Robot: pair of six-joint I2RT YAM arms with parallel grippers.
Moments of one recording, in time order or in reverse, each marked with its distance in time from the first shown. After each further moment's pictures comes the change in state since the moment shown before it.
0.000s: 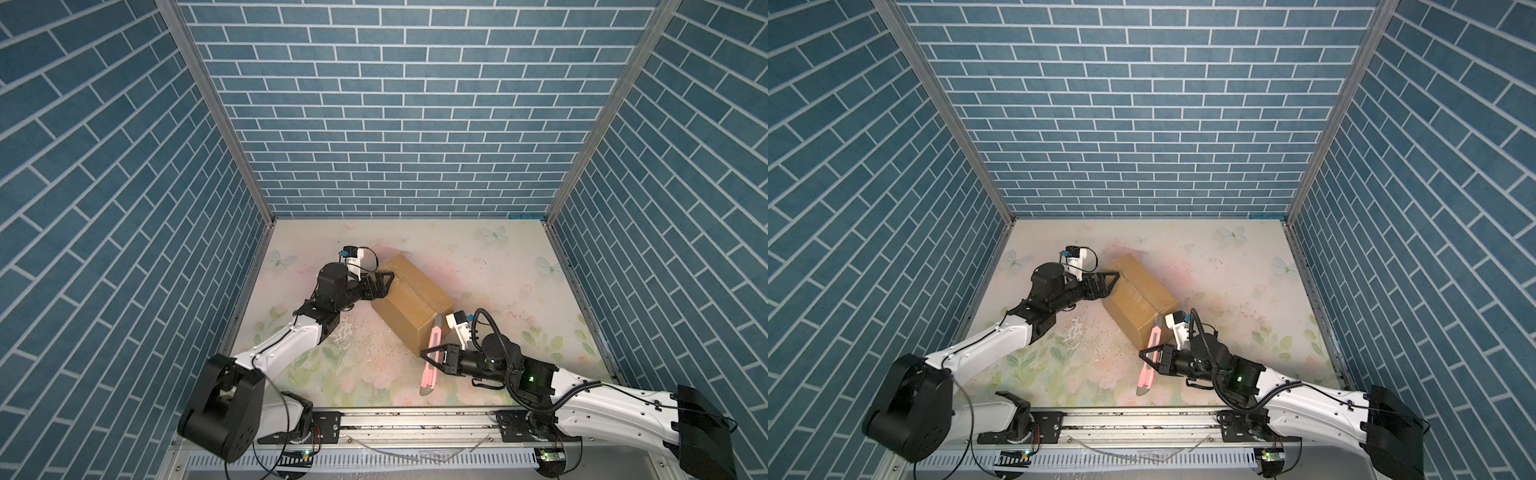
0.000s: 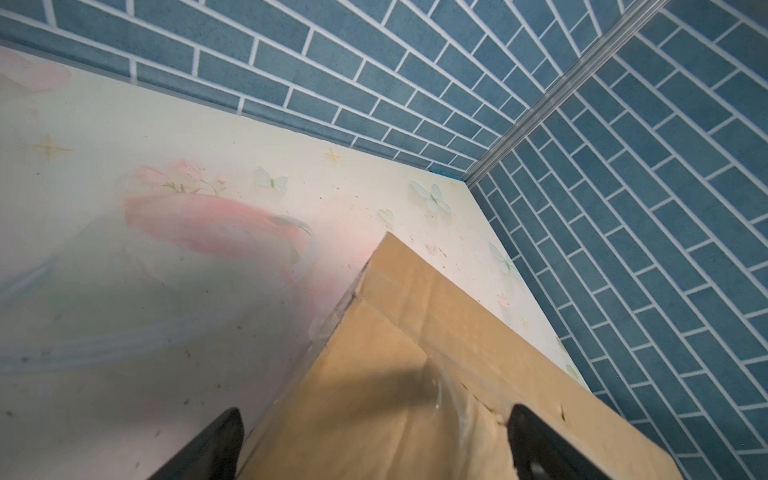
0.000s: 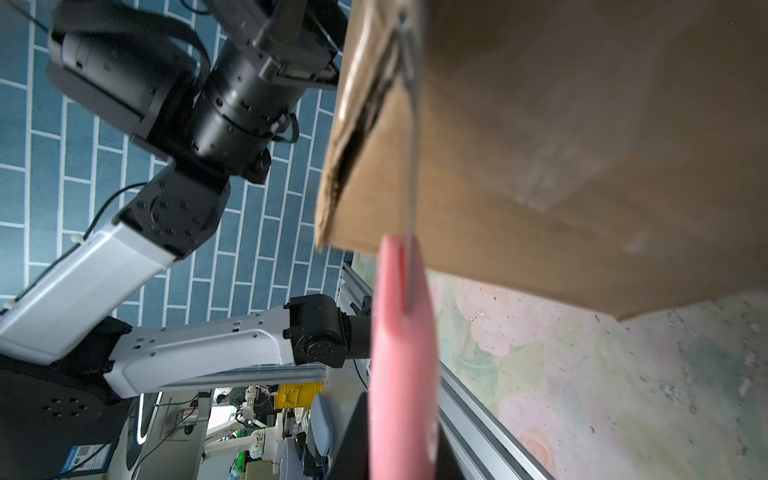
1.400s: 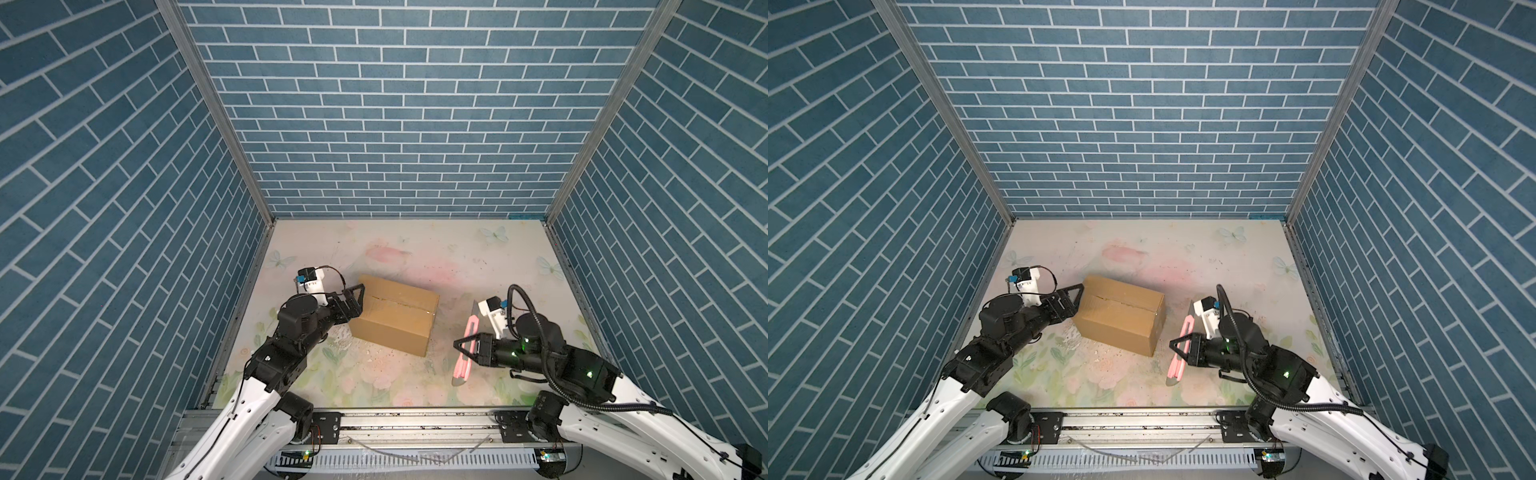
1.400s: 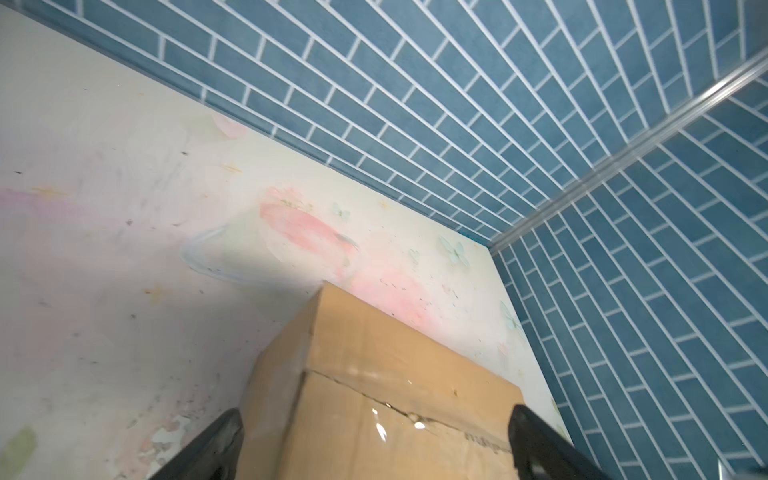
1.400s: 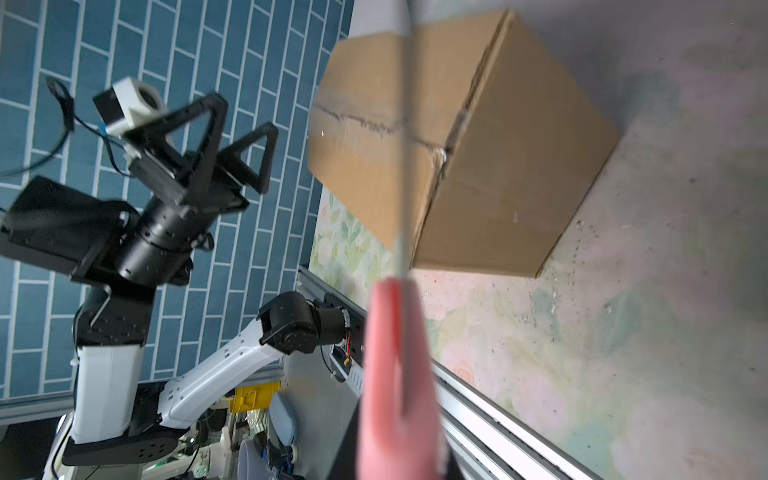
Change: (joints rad) left arm -0.076 -0.573 -0.002 -0.569 -0.276 -0.167; right arm -0.227 -0.218 0.408 -0.866 -0.069 -0.245
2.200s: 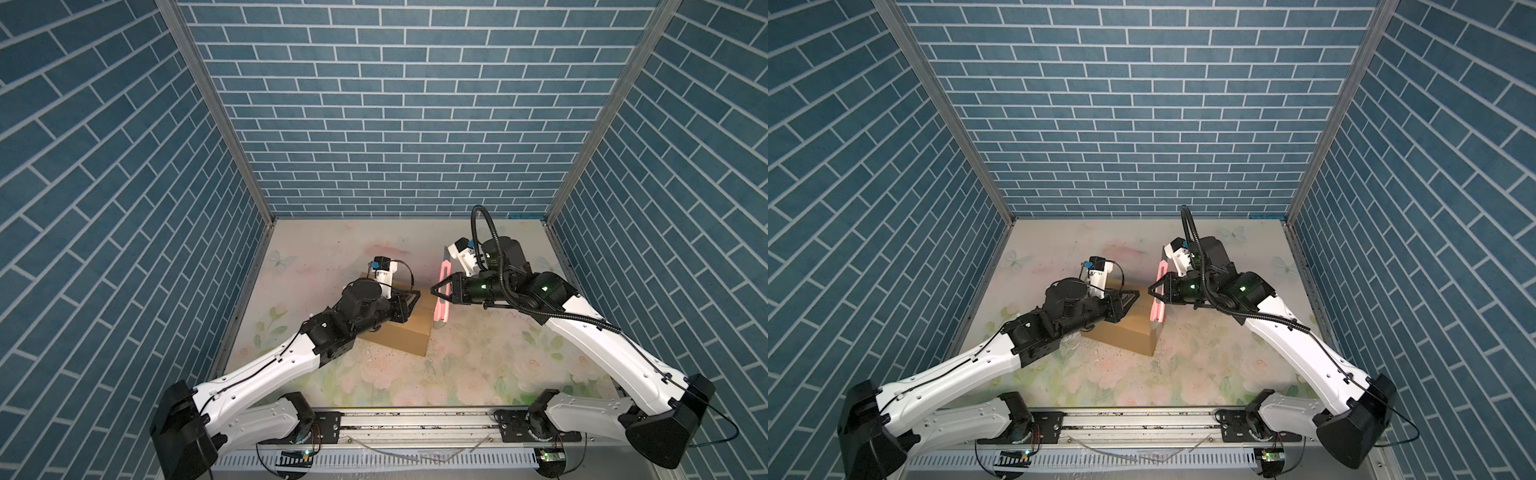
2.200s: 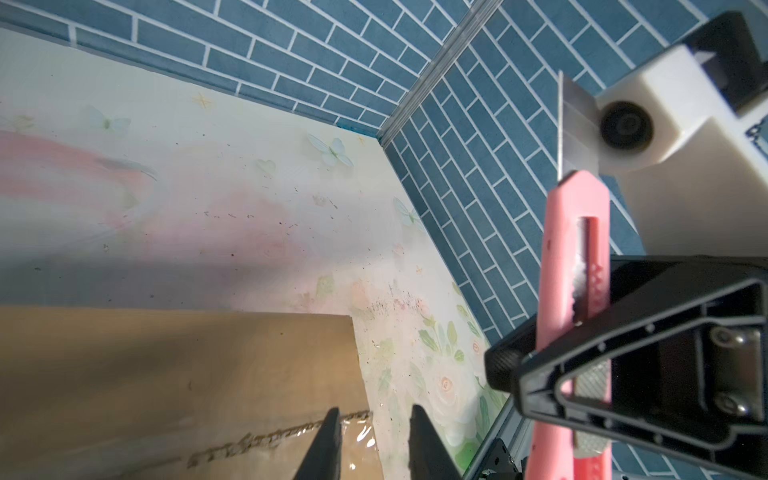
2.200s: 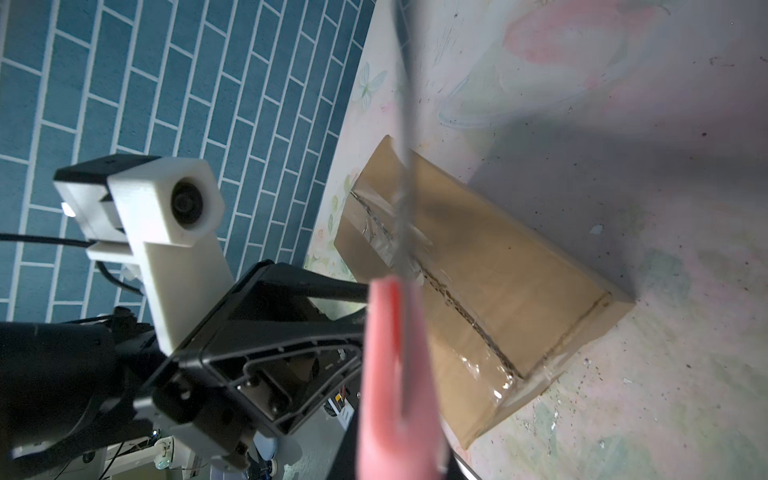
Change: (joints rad) left arm -0.340 0.461 0.226 0.235 0.063 -0.004; right arm -0.204 0.584 0.521 -0.060 -0.197 -0.283
